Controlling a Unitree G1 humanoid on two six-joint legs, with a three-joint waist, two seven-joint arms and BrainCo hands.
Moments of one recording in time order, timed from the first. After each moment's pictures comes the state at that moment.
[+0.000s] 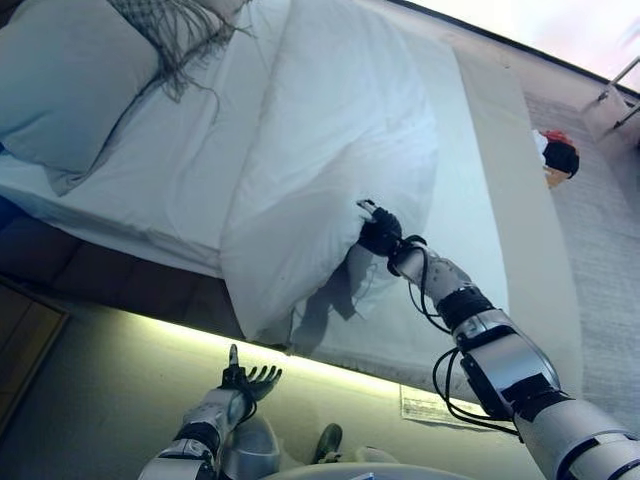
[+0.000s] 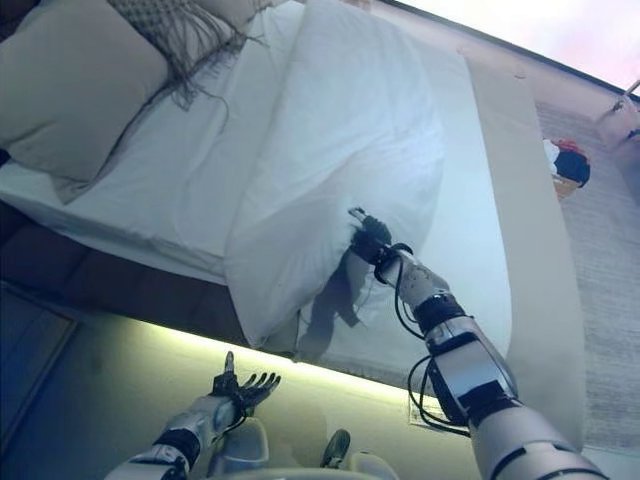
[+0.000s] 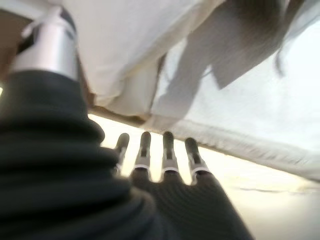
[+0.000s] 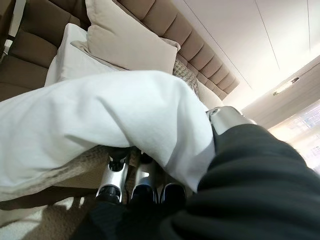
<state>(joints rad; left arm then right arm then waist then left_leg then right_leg) -0.22 0.14 -0.03 1.06 -1.78 0.30 0.15 -0.81 -0.24 0.31 0.86 1.24 0.24 0.11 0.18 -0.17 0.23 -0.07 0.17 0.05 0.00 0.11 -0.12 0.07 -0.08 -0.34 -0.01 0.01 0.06</state>
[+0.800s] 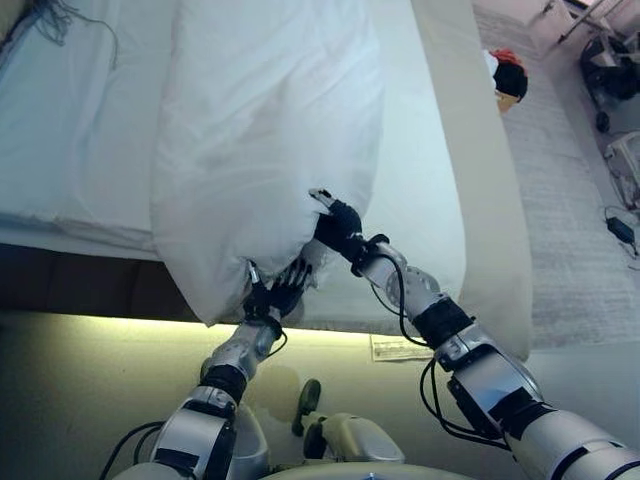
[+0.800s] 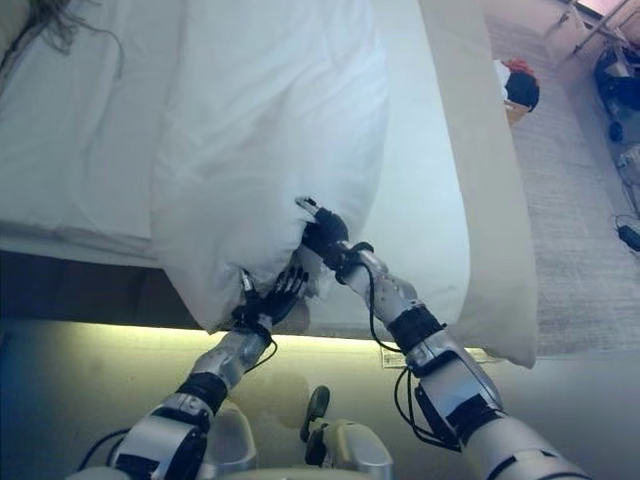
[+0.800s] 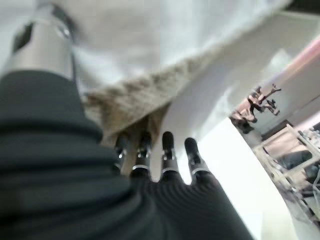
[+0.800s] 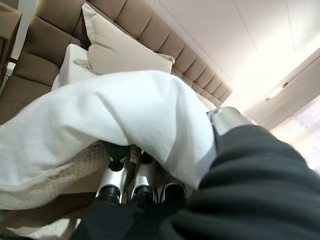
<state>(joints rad) -0.46 0.09 -0.11 0.92 -1.95 0.23 -0.24 -0.71 -0.18 0.44 0.49 1.25 0.18 0.11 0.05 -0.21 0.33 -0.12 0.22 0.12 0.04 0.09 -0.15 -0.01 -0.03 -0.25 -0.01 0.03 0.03</state>
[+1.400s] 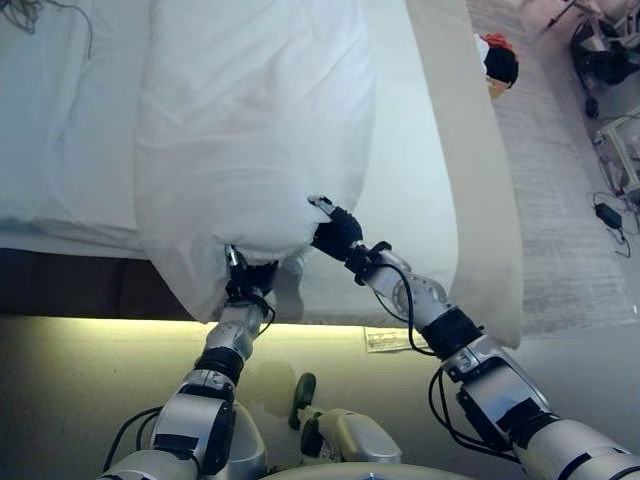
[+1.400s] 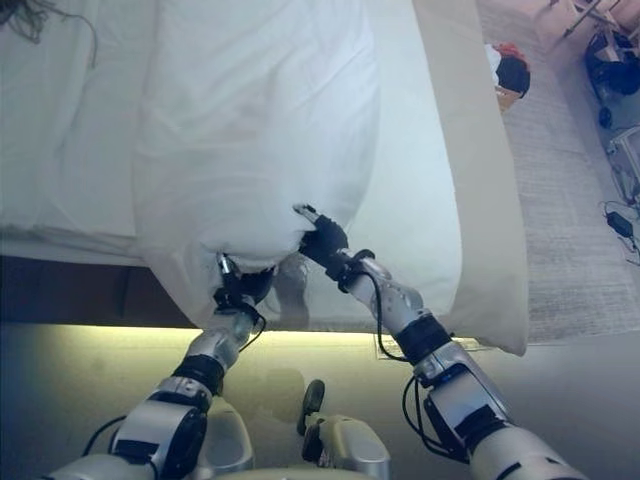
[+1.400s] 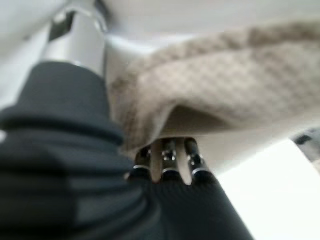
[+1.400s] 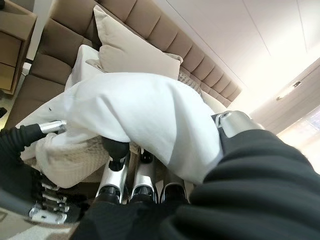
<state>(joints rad) -0.51 0.10 -0.02 0.92 -1.95 0.03 -0.16 -0.66 -0.21 0.44 0.45 1.23 0.23 0.12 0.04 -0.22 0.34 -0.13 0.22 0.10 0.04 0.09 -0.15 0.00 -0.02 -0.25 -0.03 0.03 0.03</state>
